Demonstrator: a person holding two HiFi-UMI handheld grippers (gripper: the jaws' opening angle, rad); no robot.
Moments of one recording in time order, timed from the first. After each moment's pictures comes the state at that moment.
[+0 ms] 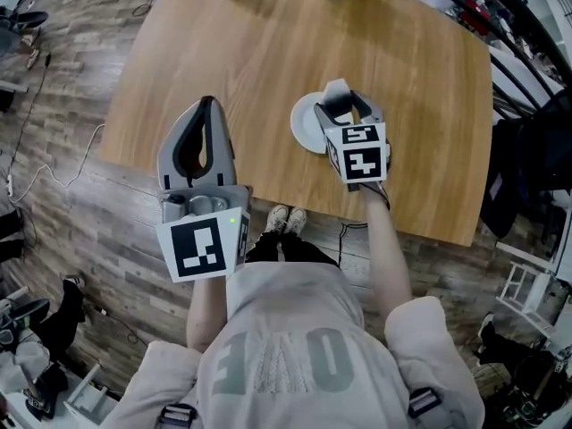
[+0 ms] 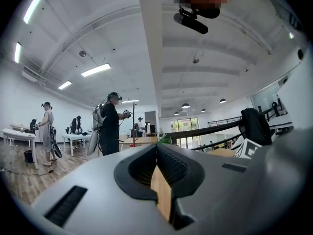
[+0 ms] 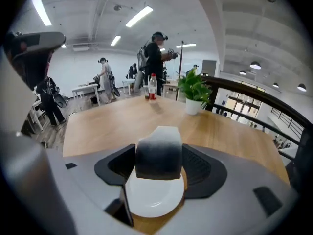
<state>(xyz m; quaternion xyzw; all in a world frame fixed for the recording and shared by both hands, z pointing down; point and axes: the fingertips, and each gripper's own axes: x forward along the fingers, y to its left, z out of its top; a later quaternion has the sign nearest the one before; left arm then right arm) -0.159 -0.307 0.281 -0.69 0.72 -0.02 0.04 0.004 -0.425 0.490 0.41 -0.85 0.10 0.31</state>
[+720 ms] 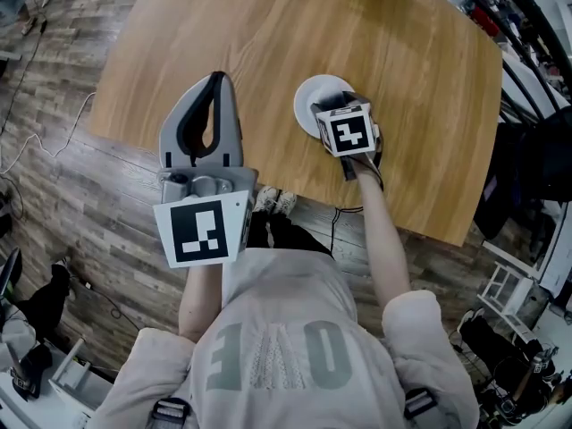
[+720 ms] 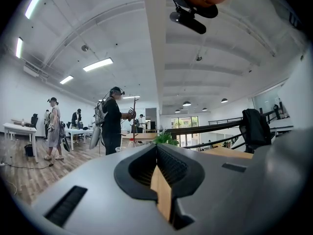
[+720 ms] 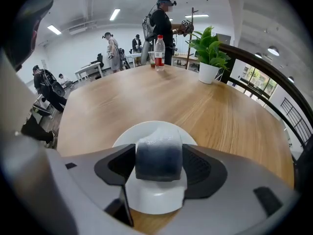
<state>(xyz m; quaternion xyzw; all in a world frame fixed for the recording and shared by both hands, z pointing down) -0.163 -0.323 0.310 -0.69 0.72 -0.03 0.00 -0.002 -0.422 0.588 0.34 -0.81 0.16 0.45</state>
